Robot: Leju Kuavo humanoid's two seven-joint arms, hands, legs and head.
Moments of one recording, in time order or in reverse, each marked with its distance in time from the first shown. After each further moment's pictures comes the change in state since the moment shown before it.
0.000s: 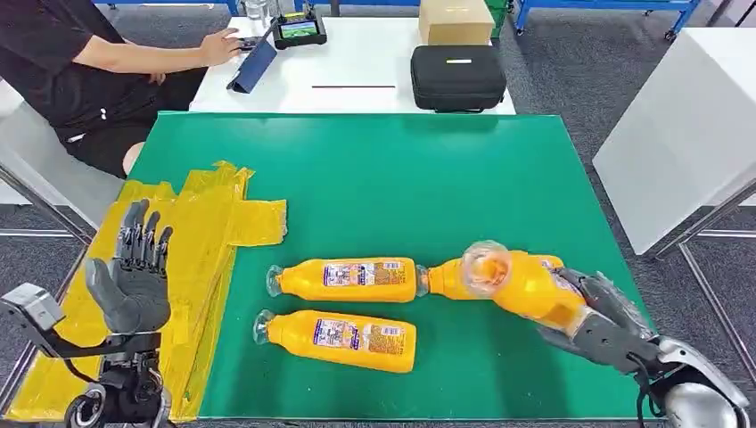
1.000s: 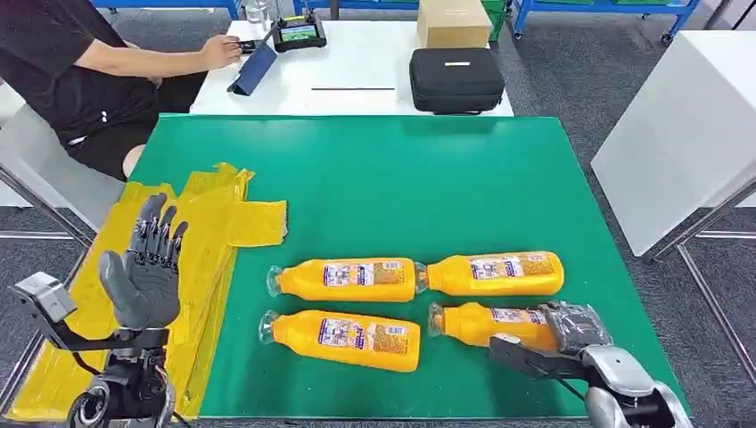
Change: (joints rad) left arm -0.021 -0.038 -0.003 -0.025 -0.037 -0.054 0.075; right arm -0.061 -0.048 0.360 0.304 0.734 -0.093 0.389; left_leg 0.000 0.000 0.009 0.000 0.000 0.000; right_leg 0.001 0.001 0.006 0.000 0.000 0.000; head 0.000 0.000
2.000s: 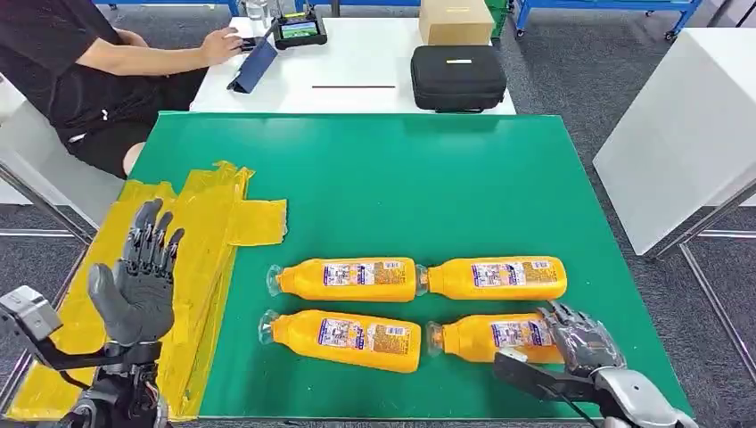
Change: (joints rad) left arm 0.069 0.001 -0.007 -0.103 -0.015 -0.016 0.034; right arm 0.135 -0.003 -0.071 -0.243 -0.004 0.004 0.036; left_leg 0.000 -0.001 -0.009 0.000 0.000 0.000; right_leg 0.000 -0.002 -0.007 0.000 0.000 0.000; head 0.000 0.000
